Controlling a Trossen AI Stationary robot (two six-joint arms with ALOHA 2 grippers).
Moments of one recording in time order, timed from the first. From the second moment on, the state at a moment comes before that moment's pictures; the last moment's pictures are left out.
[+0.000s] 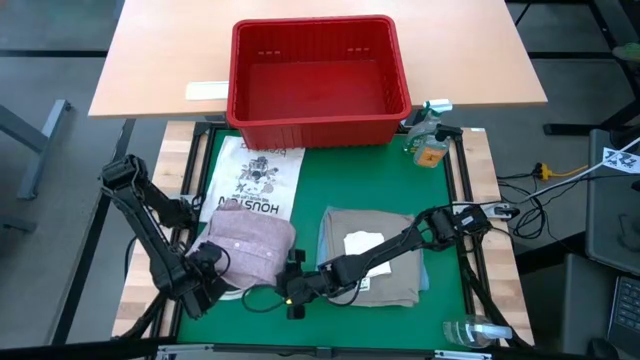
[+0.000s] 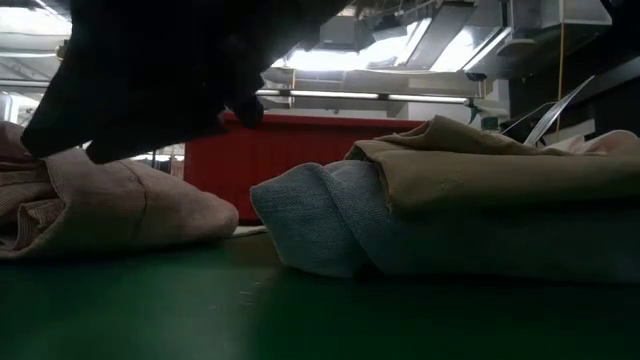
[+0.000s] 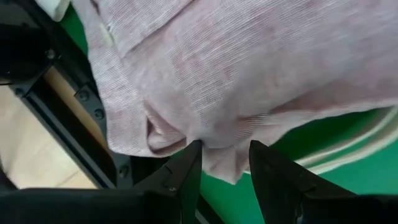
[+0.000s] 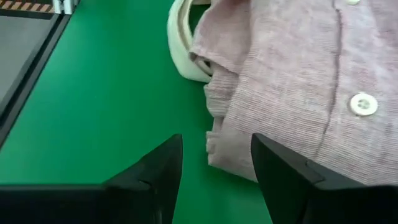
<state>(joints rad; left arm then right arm) -0.99 1.49 1.00 -1.24 -0.06 -1.90 0.41 2.36 1.85 -0.19 0.30 0.21</state>
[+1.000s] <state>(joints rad) -0.99 1.49 0.97 -1.21 -0.08 -1.90 0.43 2.44 1.85 -0.13 0.47 0.25</state>
